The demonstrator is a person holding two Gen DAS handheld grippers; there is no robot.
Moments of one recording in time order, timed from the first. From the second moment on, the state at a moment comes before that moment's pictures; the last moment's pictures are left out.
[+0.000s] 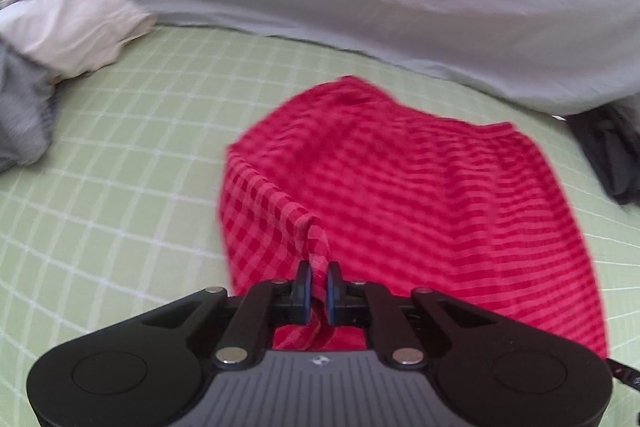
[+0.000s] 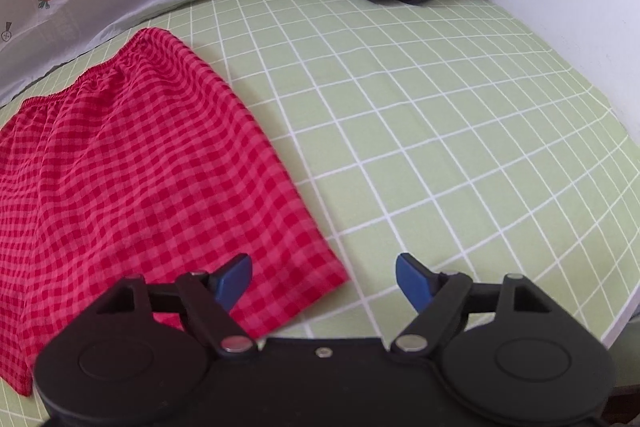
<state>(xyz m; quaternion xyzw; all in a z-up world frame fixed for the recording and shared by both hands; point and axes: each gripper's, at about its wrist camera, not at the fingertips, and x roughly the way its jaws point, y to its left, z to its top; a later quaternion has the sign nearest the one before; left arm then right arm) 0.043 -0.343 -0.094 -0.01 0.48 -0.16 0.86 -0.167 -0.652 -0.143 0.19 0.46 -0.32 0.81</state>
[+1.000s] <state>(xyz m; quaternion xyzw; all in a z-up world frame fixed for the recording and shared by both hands) -0.060 -0.413 -0.158 0.05 0.57 -0.06 0.82 -0.128 -0.626 -0.130 0.13 0.43 -0.17 0.88</state>
